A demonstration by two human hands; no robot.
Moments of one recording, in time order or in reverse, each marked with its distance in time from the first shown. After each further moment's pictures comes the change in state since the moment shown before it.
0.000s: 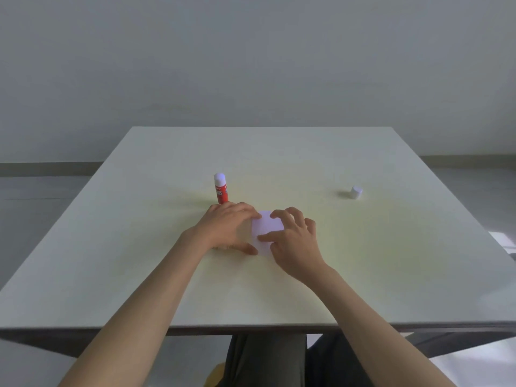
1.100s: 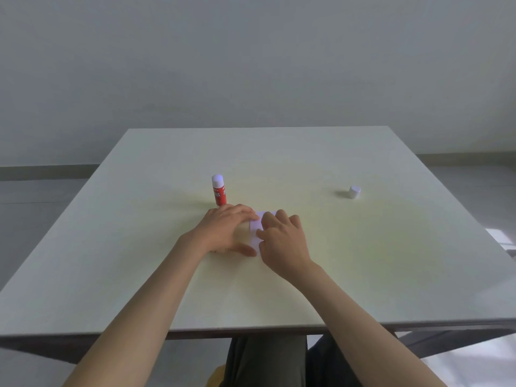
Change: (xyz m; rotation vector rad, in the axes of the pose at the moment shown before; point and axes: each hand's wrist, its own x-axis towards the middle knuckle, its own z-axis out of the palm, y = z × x) left_hand -0.001 0.000 0.002 -0.064 0.014 -0.008; right_hand 0.009 -0.021 0.000 -0.184 0.105 -0.070
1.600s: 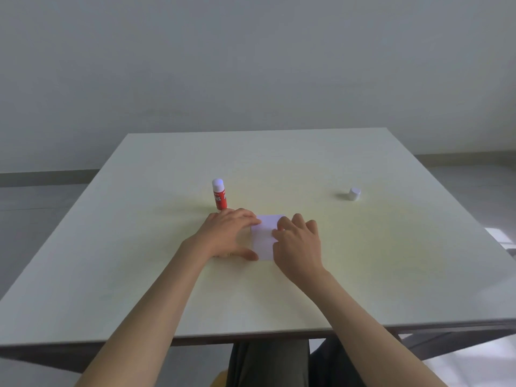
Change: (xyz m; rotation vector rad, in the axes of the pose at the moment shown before) left_hand -0.002 0.005 -0.004 0.045 -0.016 0.002; right_hand -0.006 0.011 0.002 -0.124 0.008 0.168
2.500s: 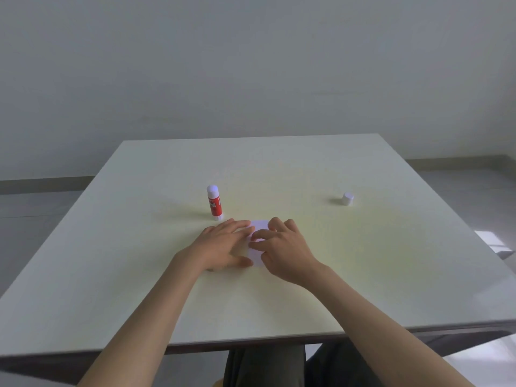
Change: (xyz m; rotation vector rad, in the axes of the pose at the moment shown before) left_hand -0.008 -0.001 0.011 -0.010 -0.094 0.013; right_hand 0.009 0.012 0.000 0.157 -0.008 -0.404
